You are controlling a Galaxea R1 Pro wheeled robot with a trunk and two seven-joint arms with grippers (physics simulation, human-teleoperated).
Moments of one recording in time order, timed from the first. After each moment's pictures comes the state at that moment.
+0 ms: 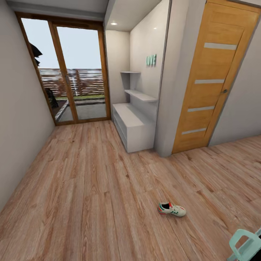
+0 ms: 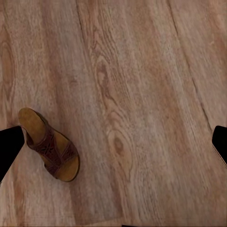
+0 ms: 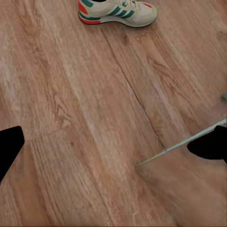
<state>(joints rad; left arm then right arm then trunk) -0.18 0.07 0.04 -0.29 0.04 -0.31 0.01 -0.06 -0.07 -0.12 -0.46 0.00 -0.33 0.00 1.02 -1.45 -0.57</state>
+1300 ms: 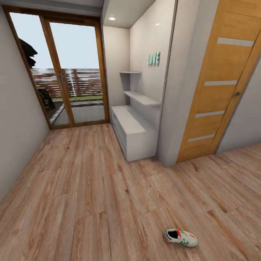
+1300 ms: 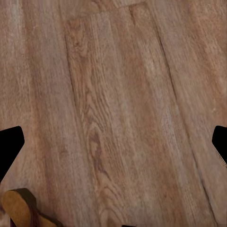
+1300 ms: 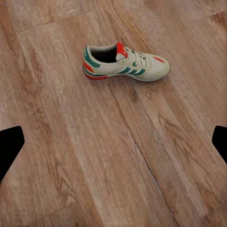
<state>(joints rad) -0.18 0.07 0.04 -0.29 0.04 -0.31 0.01 -0.06 -0.07 -0.12 -0.46 0.00 -0.33 0.00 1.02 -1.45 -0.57</state>
